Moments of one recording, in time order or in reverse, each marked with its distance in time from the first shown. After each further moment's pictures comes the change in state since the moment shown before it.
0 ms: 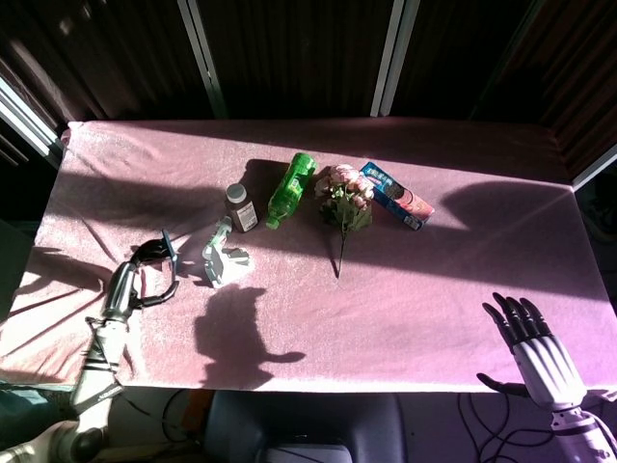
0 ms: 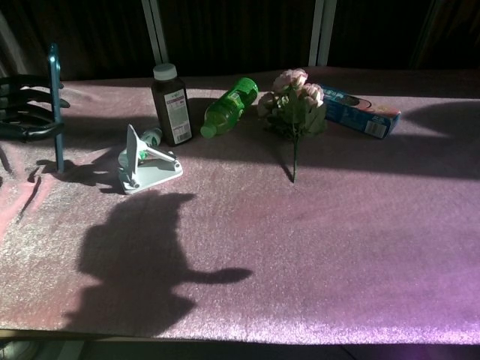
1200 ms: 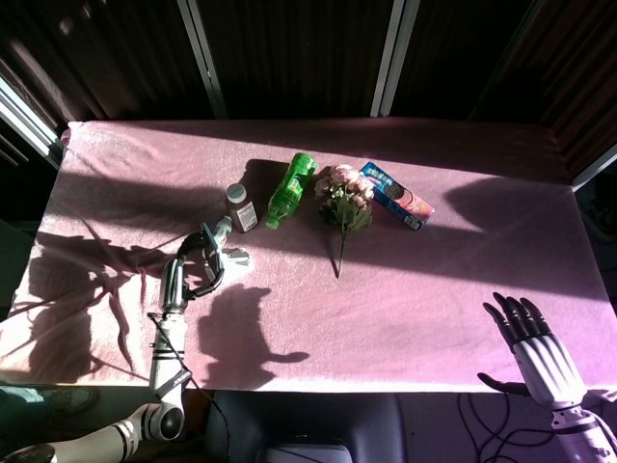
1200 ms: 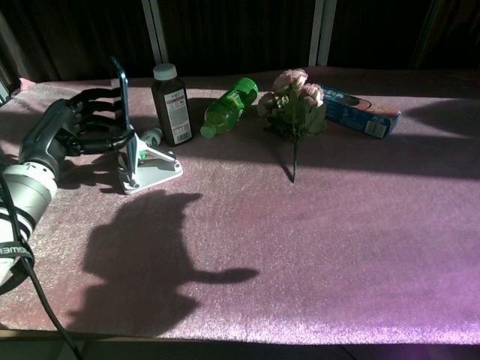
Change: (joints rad) left arm -0.133 -0.466 -0.061 0.447 0.001 0.129 -0.034; right arm 0.005 0.004 0.000 -0.001 0.009 -0.011 0.000
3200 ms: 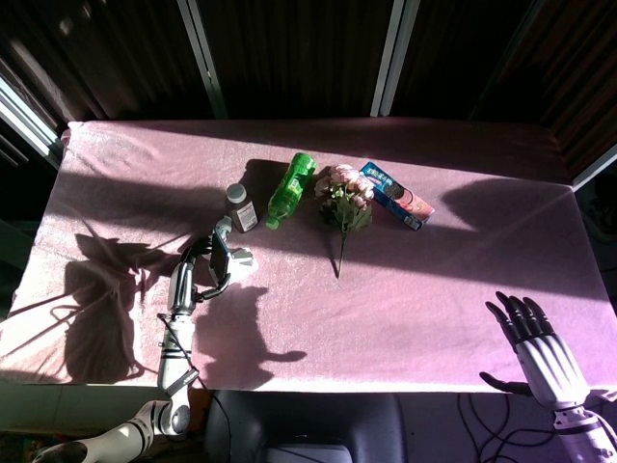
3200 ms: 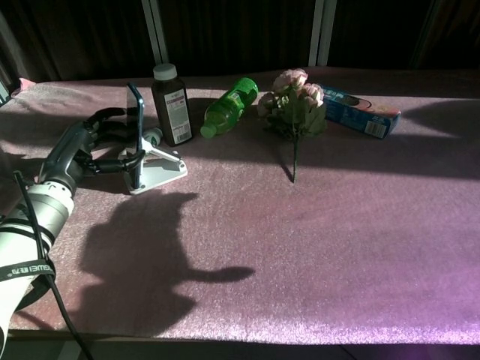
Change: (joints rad) left arm -0.043 -0.130 0.019 0.294 0.036 -0.046 -0.148; right arm -0.004 0.005 0.001 0.001 0.000 0.009 0.007
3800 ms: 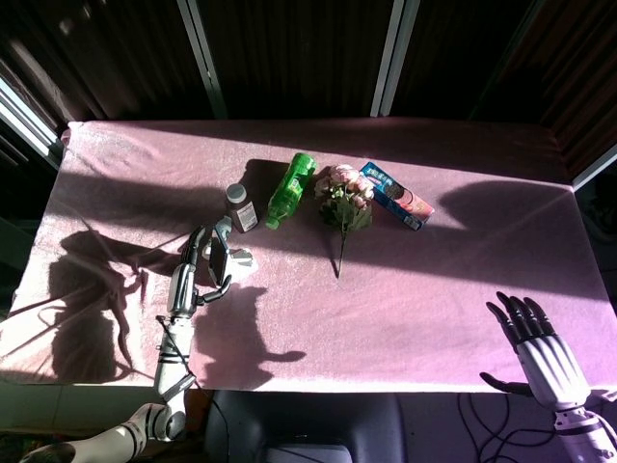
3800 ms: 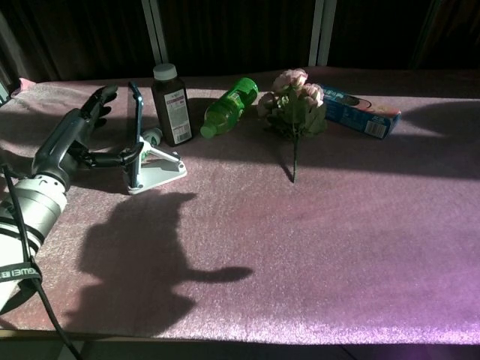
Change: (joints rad) left arm 0.025 0.063 0.041 -0.111 0.062 0.073 0.032; right arm -0.002 0.000 0.000 0.002 -0.002 0.005 0.003
